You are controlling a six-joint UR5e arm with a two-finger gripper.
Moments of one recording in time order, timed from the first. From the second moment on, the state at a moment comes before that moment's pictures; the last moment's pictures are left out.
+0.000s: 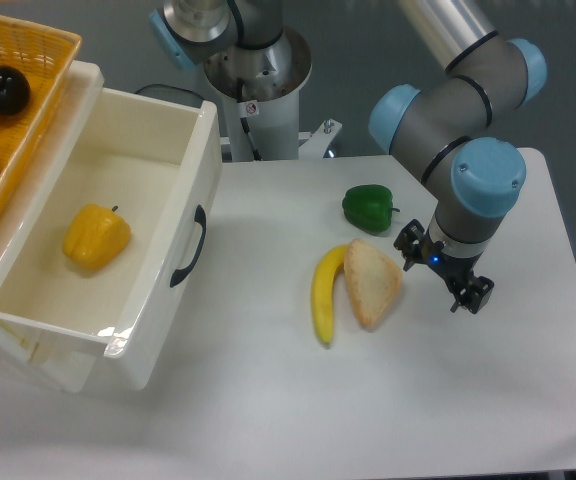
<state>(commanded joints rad) 2.69 -2.04 -1.46 -1.21 1.56 1.46</state>
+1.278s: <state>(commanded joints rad) 2.66 -1.95 -1.65 -1.13 1.24 1.00</state>
